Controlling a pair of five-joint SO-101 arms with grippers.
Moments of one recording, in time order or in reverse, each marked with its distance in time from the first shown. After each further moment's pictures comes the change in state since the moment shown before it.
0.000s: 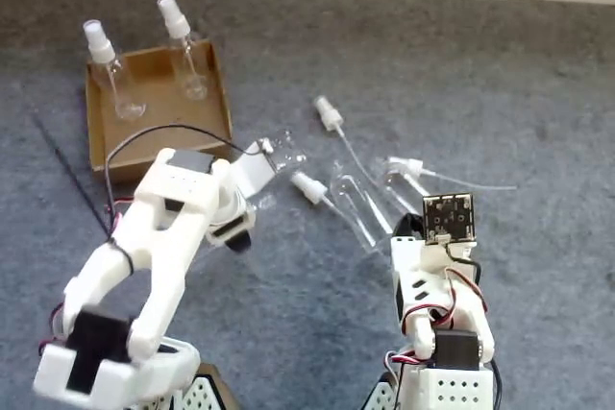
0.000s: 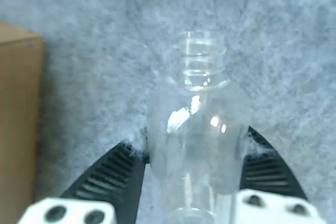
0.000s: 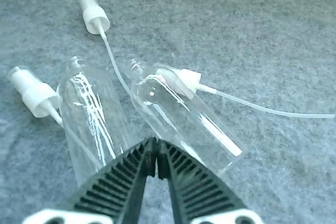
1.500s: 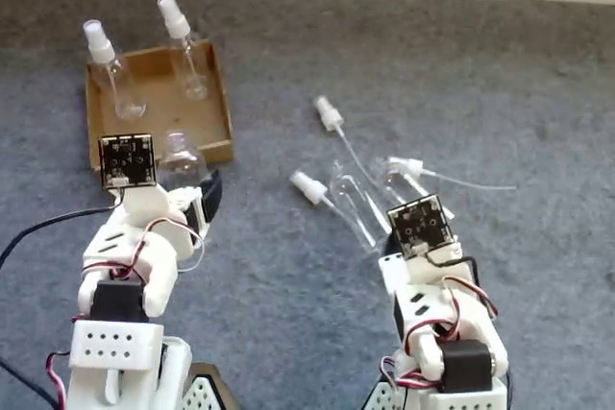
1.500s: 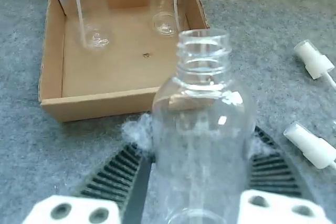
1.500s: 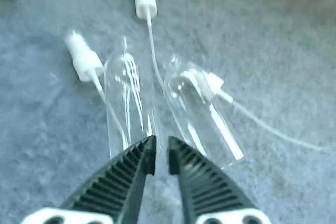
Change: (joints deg) left arm -11.4 -63.9 36.6 -19.2 51.6; right arm -6.2 -0.2 -15.4 18.0 11.3
